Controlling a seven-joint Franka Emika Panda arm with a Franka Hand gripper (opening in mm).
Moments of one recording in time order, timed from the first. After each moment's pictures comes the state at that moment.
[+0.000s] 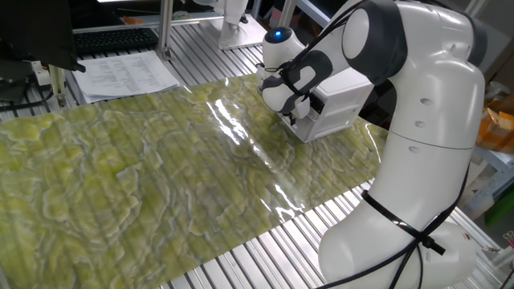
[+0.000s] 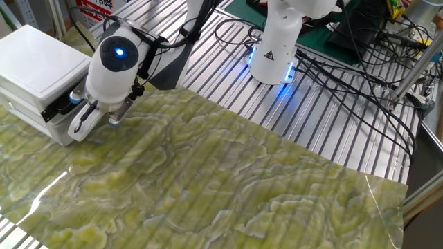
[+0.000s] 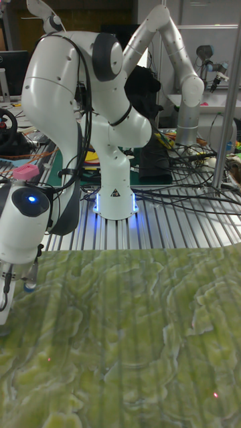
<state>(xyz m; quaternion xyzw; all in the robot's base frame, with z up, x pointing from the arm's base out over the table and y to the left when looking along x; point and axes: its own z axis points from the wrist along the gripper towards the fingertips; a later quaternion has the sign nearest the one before) 0.564 -0.265 0.113 0.63 0.75 -0.15 0.14</state>
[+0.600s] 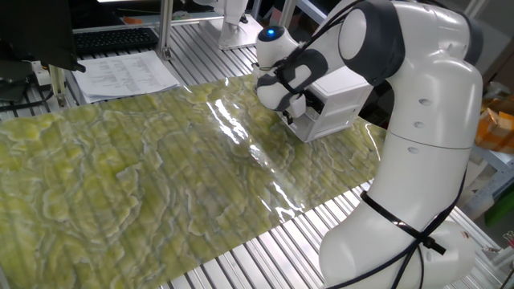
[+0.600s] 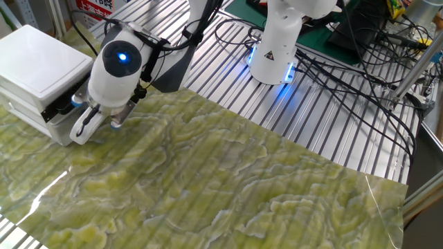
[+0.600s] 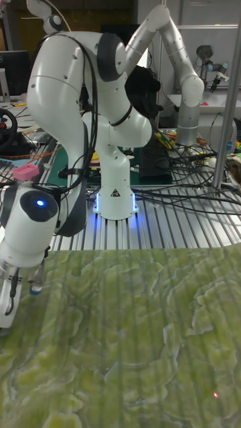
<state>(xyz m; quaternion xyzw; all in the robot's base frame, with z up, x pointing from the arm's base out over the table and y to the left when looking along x) 0.569 -0.251 0.116 0.64 0.74 -0.17 0.14</state>
